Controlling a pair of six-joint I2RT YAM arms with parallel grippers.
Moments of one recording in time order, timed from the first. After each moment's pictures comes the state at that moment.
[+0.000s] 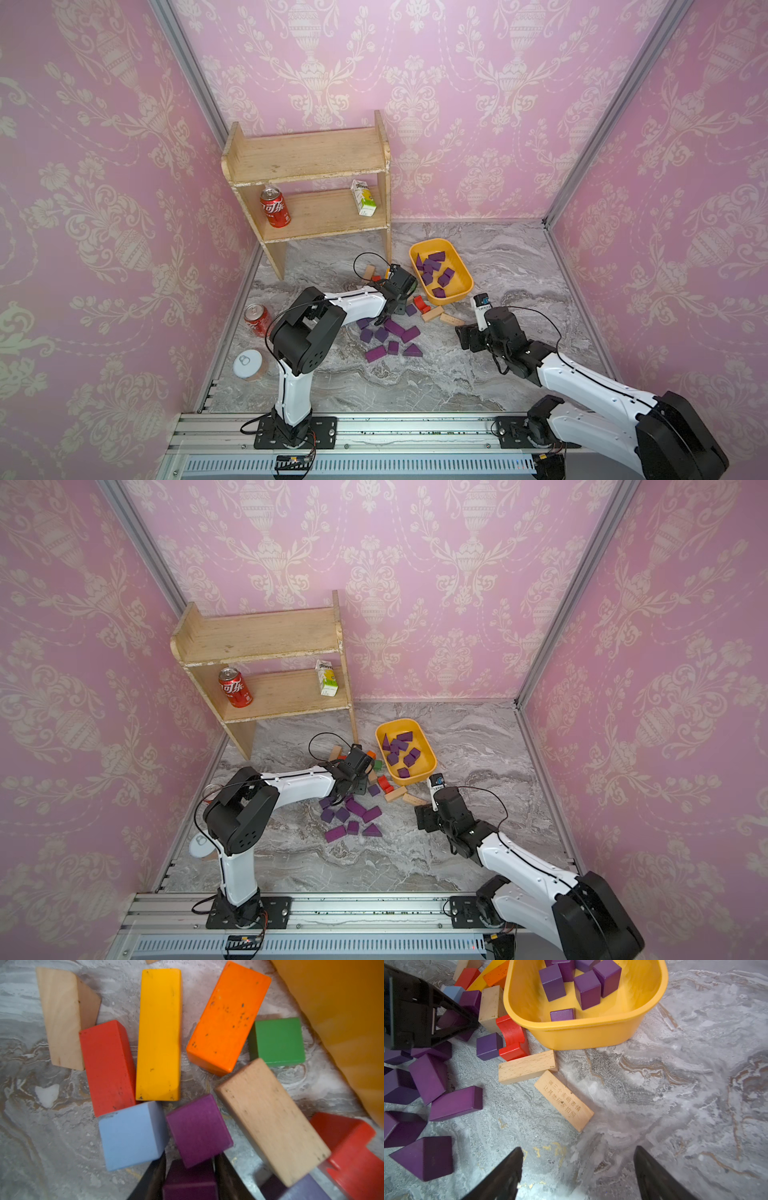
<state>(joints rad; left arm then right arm) -0.67 1.94 1.18 -0.32 -0.30 -0.46 0.53 1.04 0.38 -0.07 0.12 0.26</state>
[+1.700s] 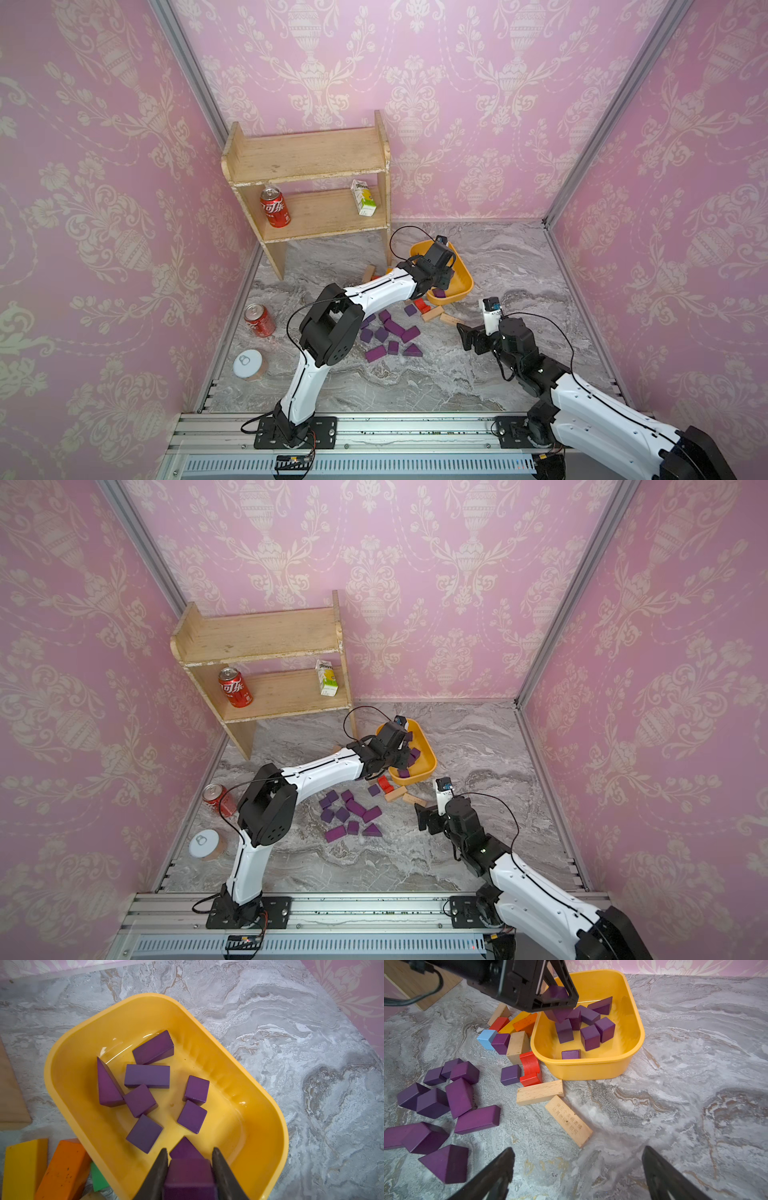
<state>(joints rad) -0.78 2.13 1.69 -0.34 -0.14 -0.38 0.54 0.83 0.25 0.08 0.16 0.21</state>
